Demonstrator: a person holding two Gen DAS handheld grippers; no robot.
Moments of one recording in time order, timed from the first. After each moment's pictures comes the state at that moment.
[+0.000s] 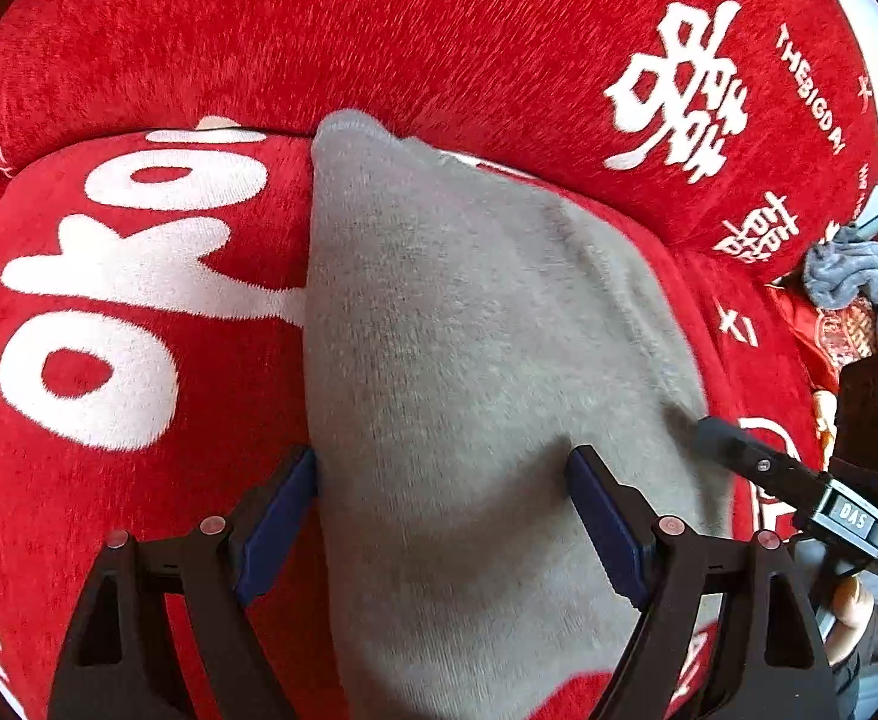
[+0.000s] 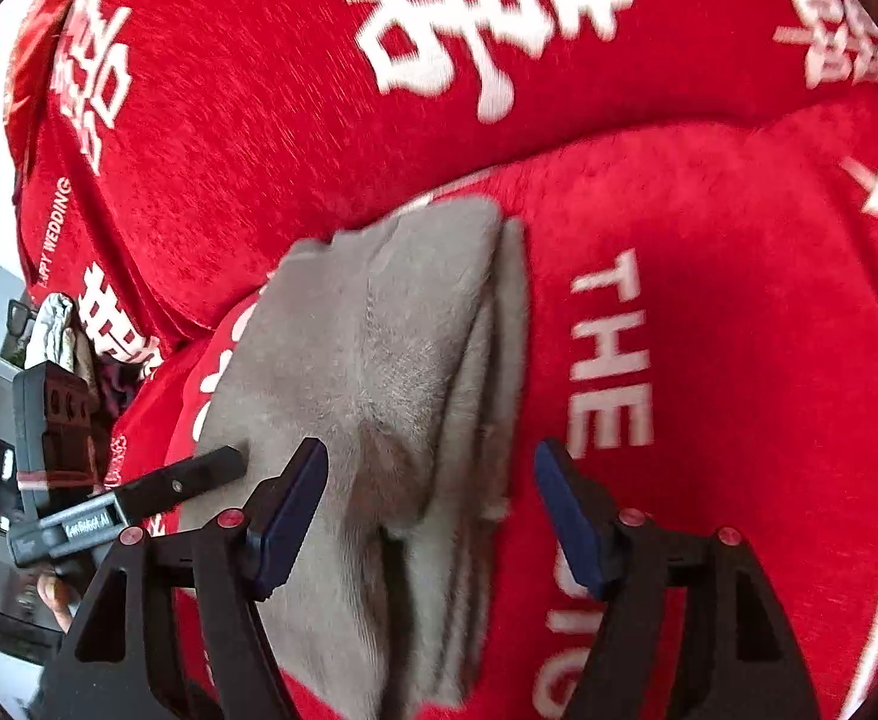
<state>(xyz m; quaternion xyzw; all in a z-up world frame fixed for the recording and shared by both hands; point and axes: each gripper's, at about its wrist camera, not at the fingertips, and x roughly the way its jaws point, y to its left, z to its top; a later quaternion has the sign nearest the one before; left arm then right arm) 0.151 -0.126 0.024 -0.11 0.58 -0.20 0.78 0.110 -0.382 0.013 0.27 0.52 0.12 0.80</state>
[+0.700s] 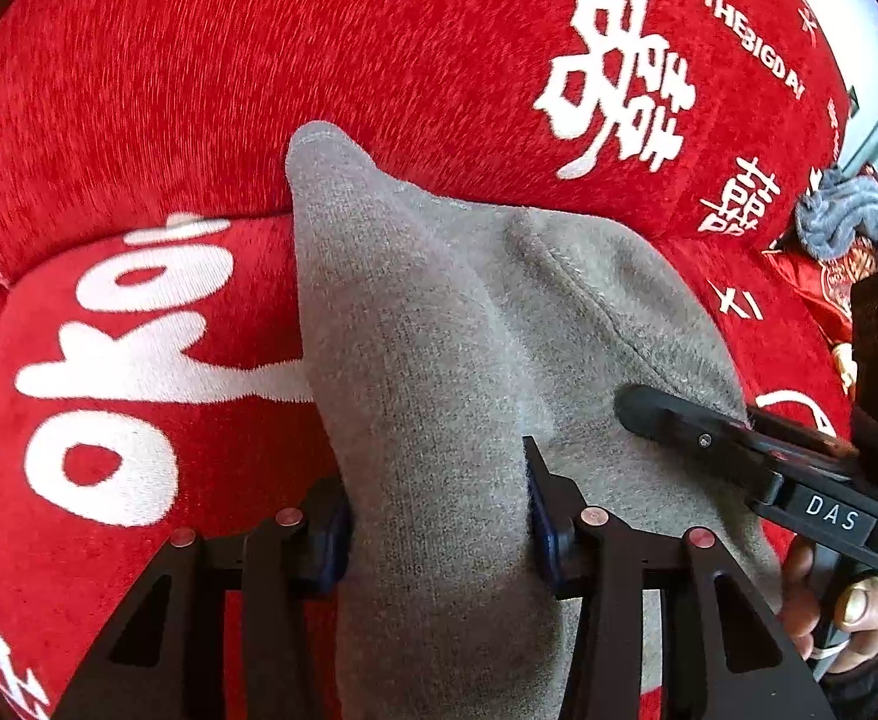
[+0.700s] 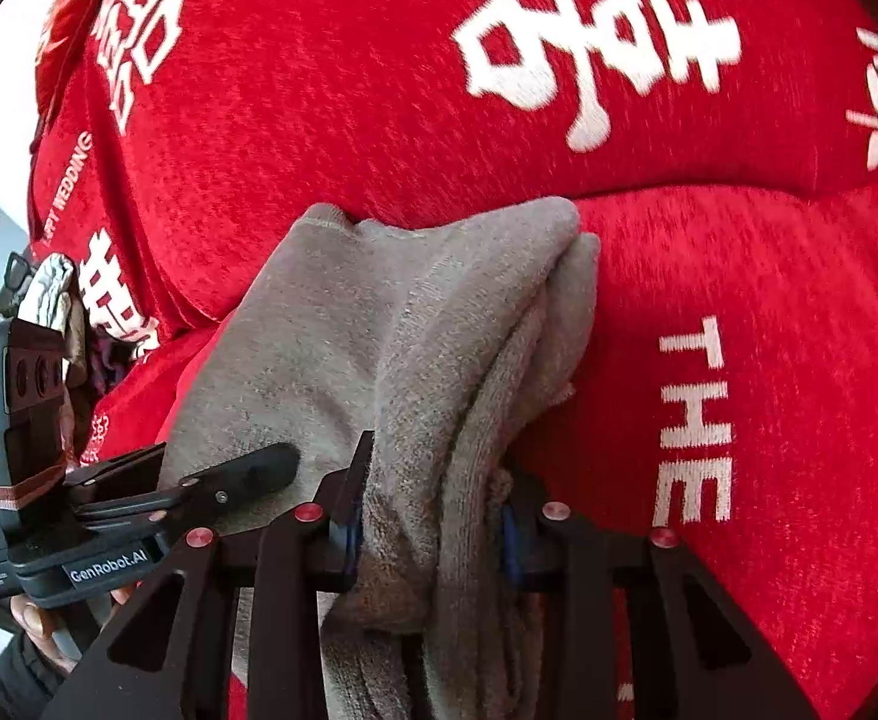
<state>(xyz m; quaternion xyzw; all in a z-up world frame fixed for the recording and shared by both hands) 0.140 -0.150 0.051 -0.02 0.52 -0.22 0.82 0.116 -0.330 0.038 0.18 0.47 0.14 0.85</state>
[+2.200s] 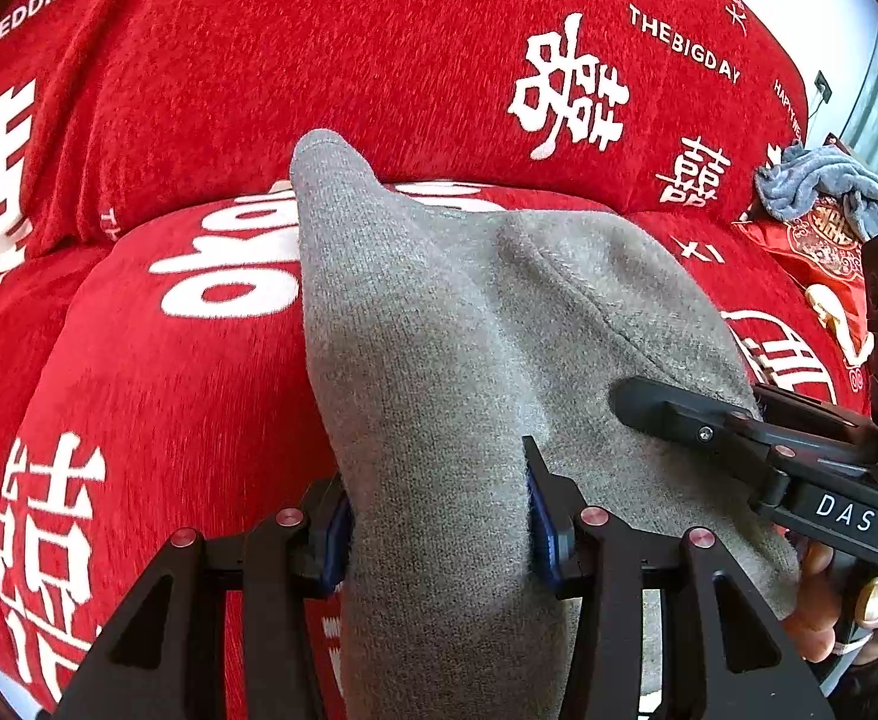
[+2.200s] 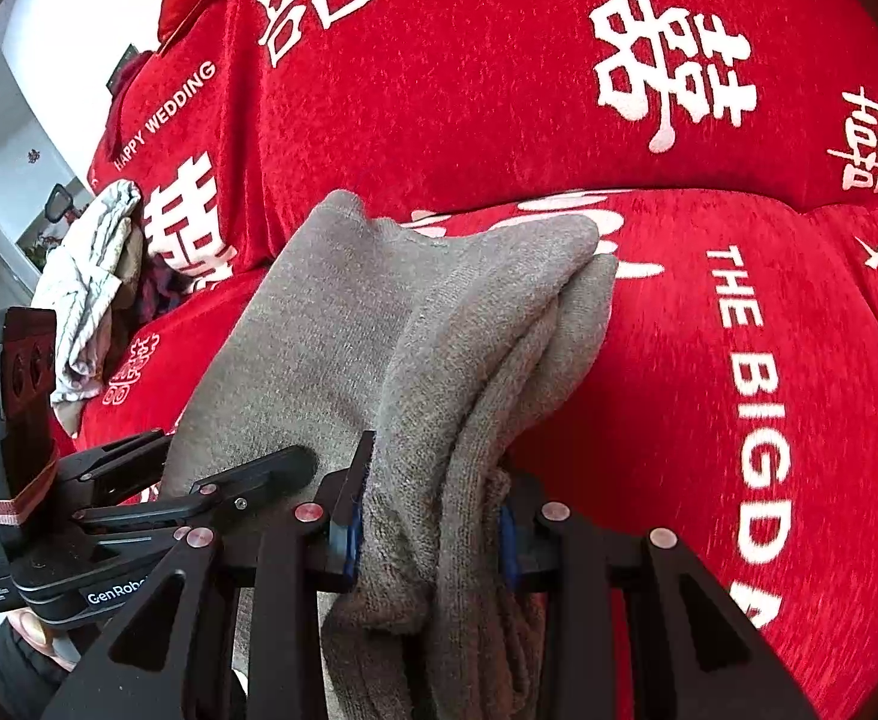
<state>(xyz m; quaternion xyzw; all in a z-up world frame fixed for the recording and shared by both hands) -0.023 -0.075 0.084 0.00 0.48 -0.20 0.86 -0.035 -0.253 0.074 0.13 0.44 0.16 0.87</state>
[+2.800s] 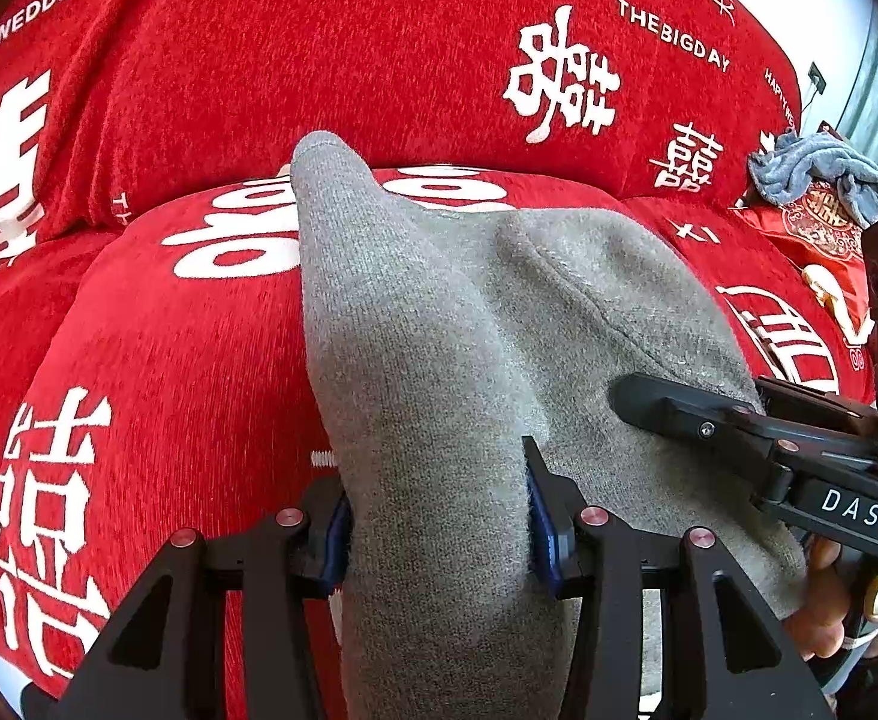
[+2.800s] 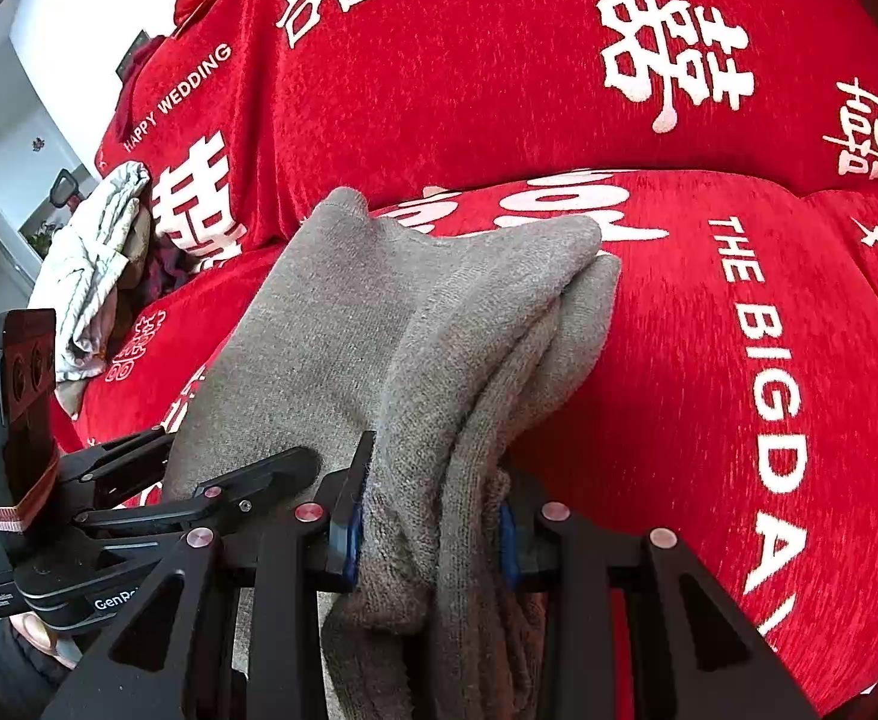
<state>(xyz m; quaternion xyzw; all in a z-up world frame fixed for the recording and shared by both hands) -0.056 -0.066 0.074 0.01 0.47 -0.20 0.86 -0.064 -0.243 0.065 0.13 0.44 0.16 0.87</state>
